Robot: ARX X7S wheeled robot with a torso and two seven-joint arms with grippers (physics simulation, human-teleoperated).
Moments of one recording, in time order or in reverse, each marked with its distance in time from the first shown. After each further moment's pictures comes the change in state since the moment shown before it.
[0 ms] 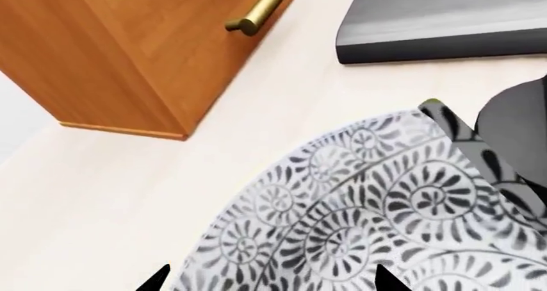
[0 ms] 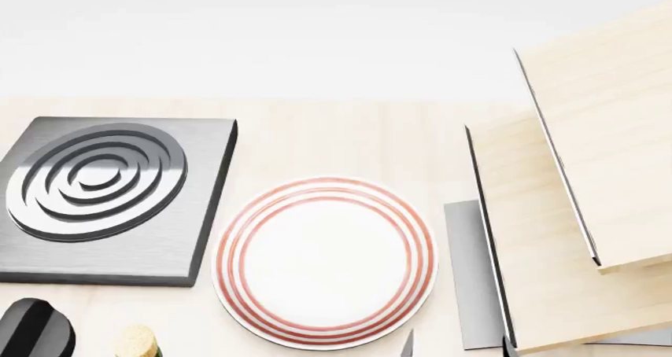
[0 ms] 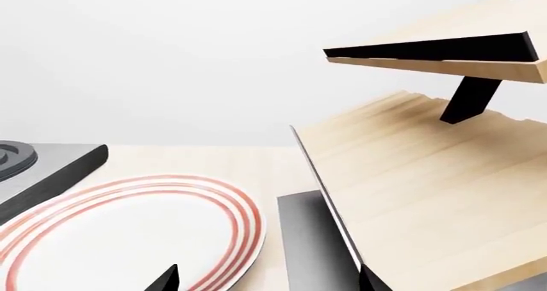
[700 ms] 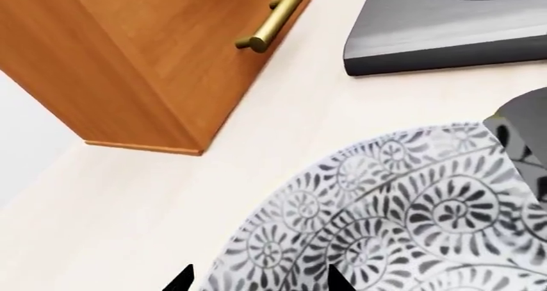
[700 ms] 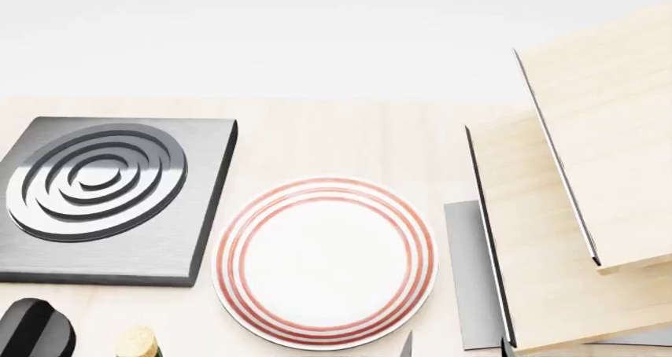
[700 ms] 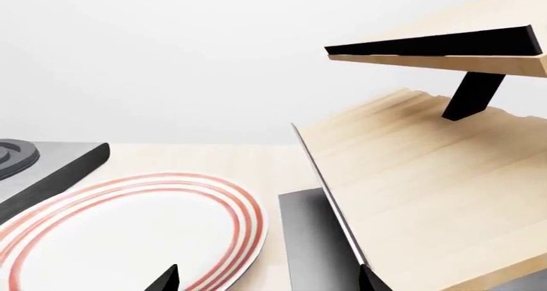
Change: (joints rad) left arm -0.005 -0.035 0.049 0.023 0.003 -0.002 -0.079; right arm 0.001 0.005 -0.011 0.007 0.007 -0.008 0.006
